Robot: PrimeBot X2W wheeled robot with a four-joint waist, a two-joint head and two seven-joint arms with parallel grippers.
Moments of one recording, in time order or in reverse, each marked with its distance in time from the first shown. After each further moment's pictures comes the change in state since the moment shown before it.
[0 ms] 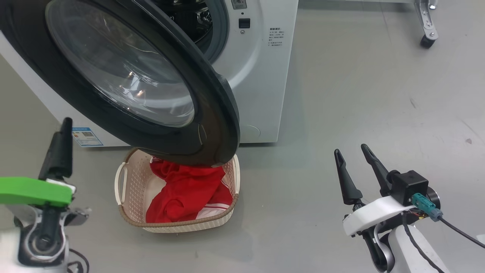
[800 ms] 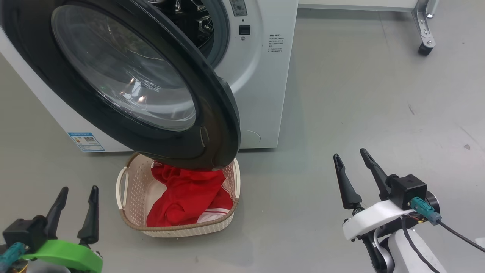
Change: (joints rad) left arm 0.176 0.162 -0.257 0.157 0.632 -0.005 -0.408; right arm 0.016 0.000 0.005 -0.001 0.000 0.000 0.000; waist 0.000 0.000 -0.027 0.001
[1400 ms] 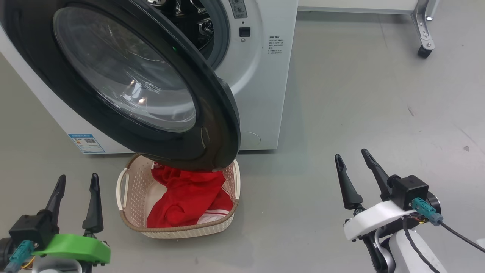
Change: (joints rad) left arm 0.011 -0.128 0.138 -0.068 0.234 0.091 0.014; right arm 0.005 0.000 -0.006 -0.003 0.000 0.000 0.000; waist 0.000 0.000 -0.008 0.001
